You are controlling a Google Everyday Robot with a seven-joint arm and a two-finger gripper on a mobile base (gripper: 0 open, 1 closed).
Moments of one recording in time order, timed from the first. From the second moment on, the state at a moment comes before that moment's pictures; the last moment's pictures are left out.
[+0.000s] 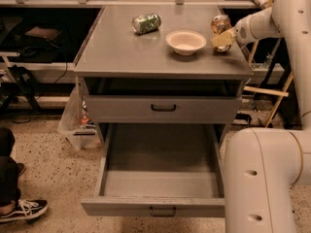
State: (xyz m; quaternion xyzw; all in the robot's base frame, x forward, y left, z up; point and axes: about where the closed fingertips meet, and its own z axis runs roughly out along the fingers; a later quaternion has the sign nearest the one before) arm 0.861 -0.274 0.864 -0.28 0.84 0.09 0.45
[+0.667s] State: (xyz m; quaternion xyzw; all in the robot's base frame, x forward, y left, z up) arm 0.861 -0.274 0.864 -0.28 0.84 0.09 0.45
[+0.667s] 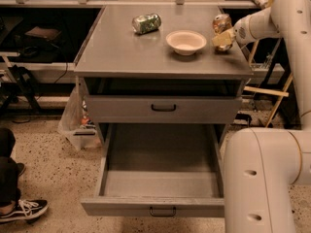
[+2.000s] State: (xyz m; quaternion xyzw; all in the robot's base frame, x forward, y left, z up) arm 0.849 -0.301 0.886 -0.27 0.85 0.06 0.45
